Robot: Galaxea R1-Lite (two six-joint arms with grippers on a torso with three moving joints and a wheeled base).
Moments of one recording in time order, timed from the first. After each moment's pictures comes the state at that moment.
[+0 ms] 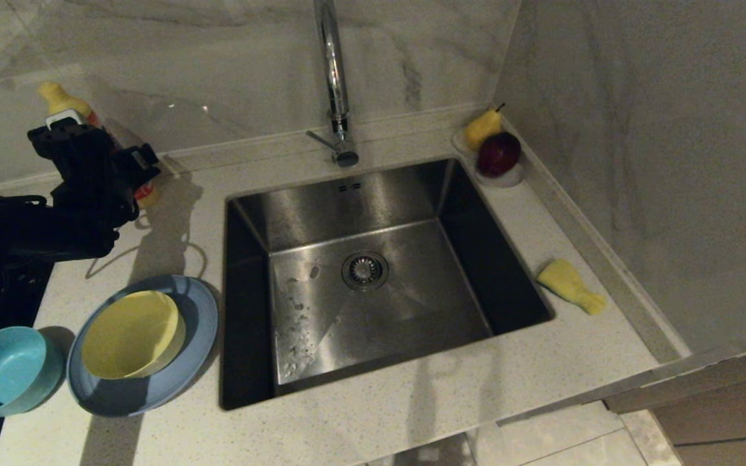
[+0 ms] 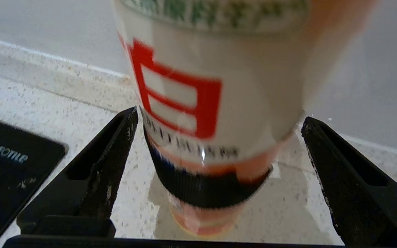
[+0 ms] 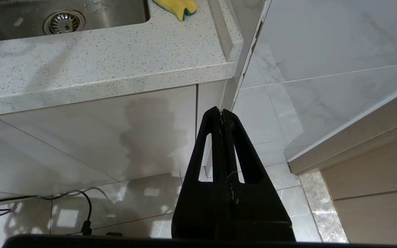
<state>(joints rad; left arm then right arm) 0.19 2.26 -1.70 -0.76 0.36 -0.17 0.00 0.00 0.00 0.00 0.00 0.00</state>
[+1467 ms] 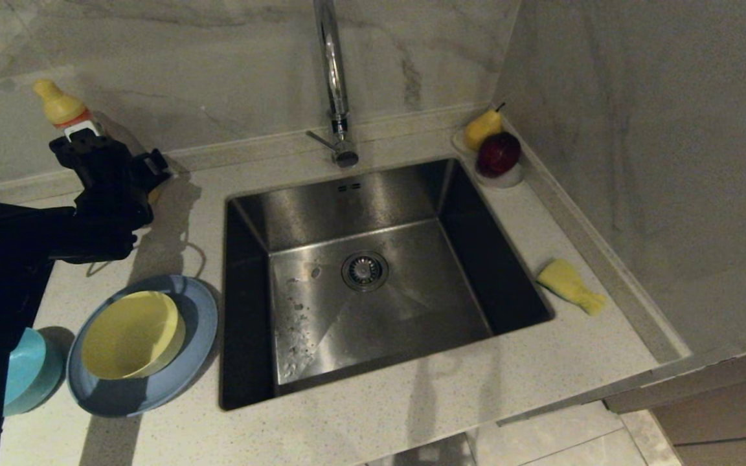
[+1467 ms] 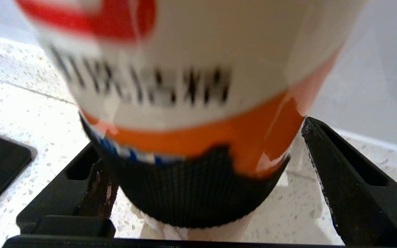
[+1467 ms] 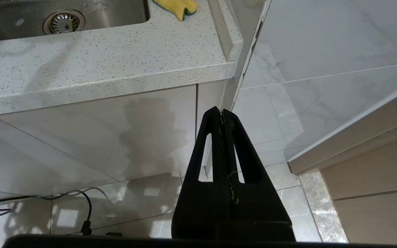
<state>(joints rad) 0.19 2.39 -1.87 -0.76 0.37 -0.17 0.00 0.00 0.00 0.00 0.00 0.00</state>
